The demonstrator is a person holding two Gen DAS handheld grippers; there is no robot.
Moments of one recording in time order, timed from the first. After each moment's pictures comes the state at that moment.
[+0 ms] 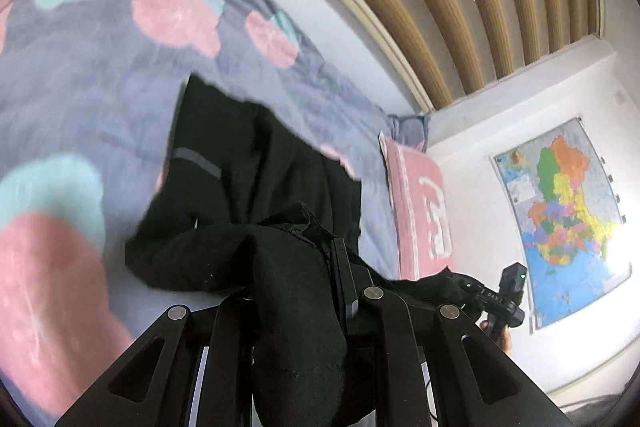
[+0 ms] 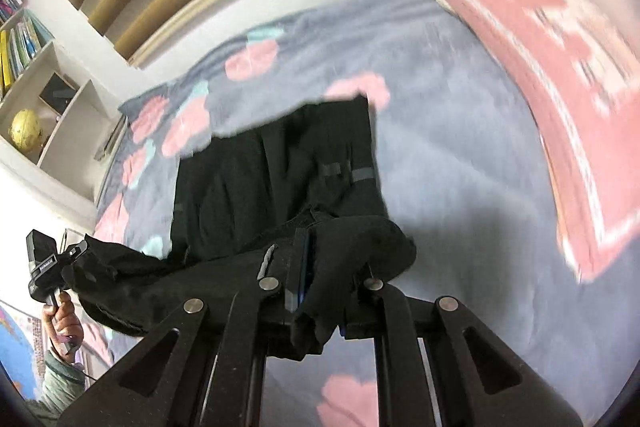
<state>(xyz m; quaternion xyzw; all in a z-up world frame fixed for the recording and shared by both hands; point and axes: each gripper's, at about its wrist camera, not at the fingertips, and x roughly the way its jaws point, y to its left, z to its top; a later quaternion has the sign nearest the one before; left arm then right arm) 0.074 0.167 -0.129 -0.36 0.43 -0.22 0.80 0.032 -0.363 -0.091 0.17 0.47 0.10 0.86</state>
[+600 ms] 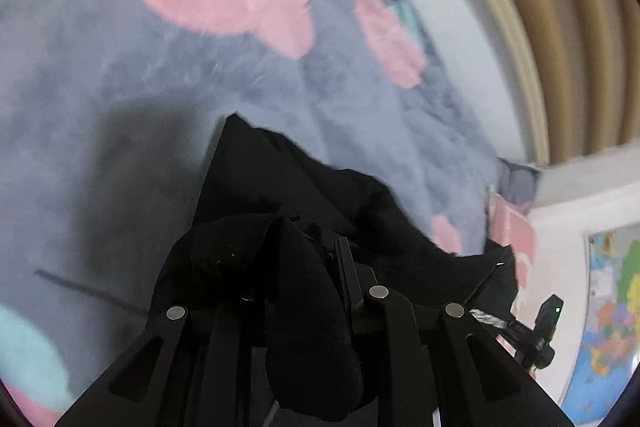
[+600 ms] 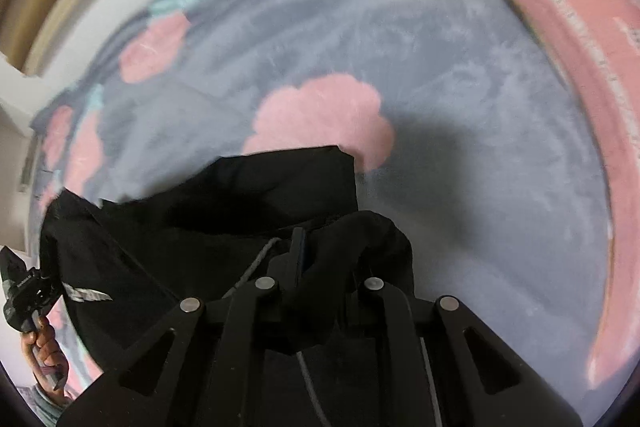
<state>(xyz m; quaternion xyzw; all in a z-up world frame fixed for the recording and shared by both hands) 0.315 0.155 -0.281 -0.38 0.52 -0.07 0.76 0.302 -0.333 -0.236 0.14 0.58 0.02 0.81</state>
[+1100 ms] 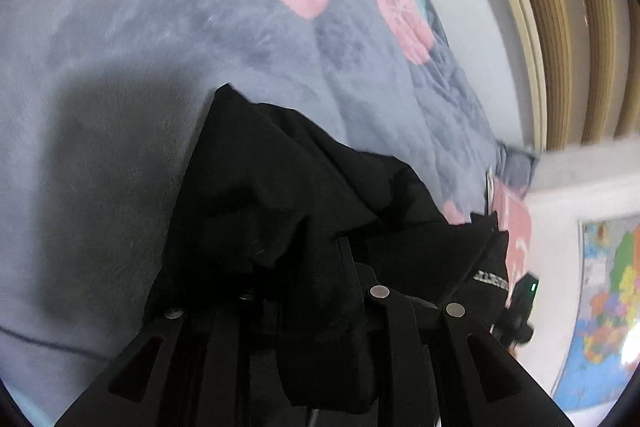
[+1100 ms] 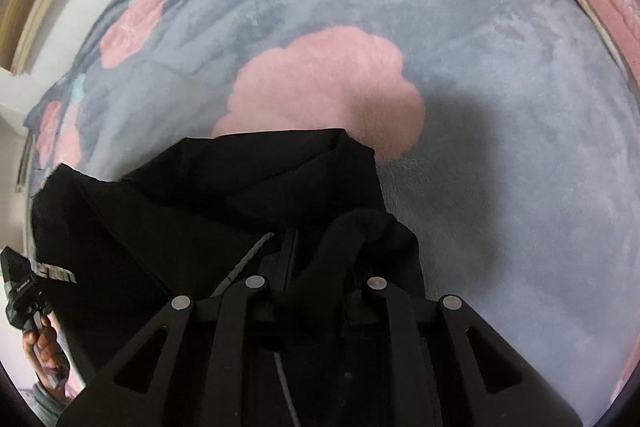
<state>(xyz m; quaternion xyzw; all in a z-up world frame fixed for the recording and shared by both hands) 0.332 0.157 -0.313 -0.36 0.54 -0.12 0.75 0.315 -0.336 -0.287 0.16 0.59 0.04 0.79</state>
